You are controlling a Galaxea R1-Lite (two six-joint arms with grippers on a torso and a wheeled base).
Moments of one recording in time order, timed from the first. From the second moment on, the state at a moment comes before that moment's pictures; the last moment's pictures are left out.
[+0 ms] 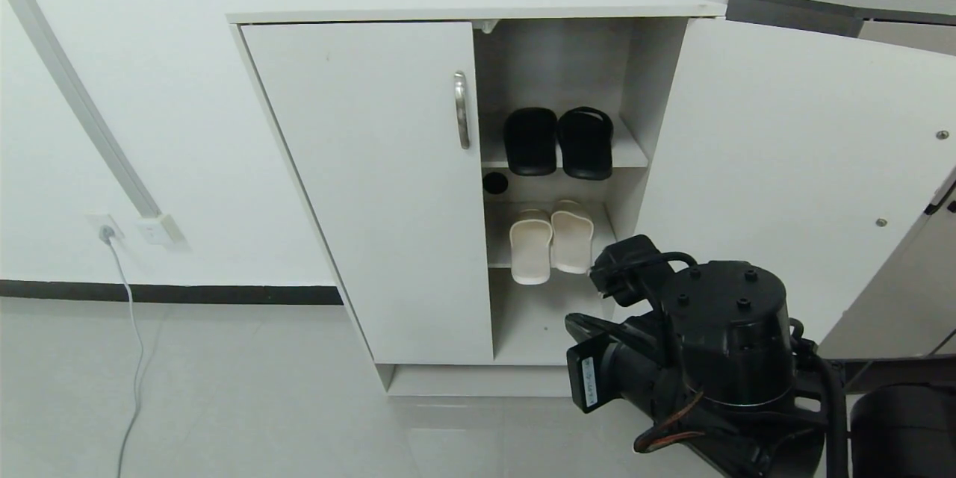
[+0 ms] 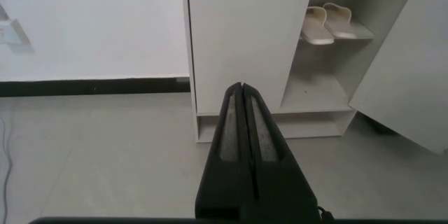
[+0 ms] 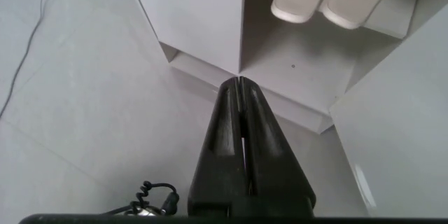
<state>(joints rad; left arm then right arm) 0.00 0.00 0.00 0.00 -0.04 -0.02 0.96 1.72 -0.76 -0.64 -0.45 0.17</state>
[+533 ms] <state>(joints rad) 0.00 0.00 0.00 0.00 -0.04 -0.02 0.96 1.73 -0.76 -0.64 -0.45 0.17</state>
